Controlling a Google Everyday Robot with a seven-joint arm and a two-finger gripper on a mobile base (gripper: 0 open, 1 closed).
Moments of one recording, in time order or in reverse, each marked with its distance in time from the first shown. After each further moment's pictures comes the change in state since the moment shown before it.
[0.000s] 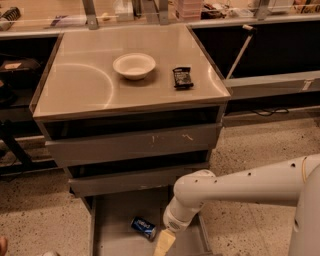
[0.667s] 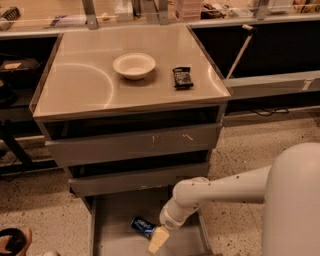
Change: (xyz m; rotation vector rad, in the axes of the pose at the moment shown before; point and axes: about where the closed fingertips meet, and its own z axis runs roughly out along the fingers) arm -0.014 -0.037 0.061 -0.024 -0.095 0.034
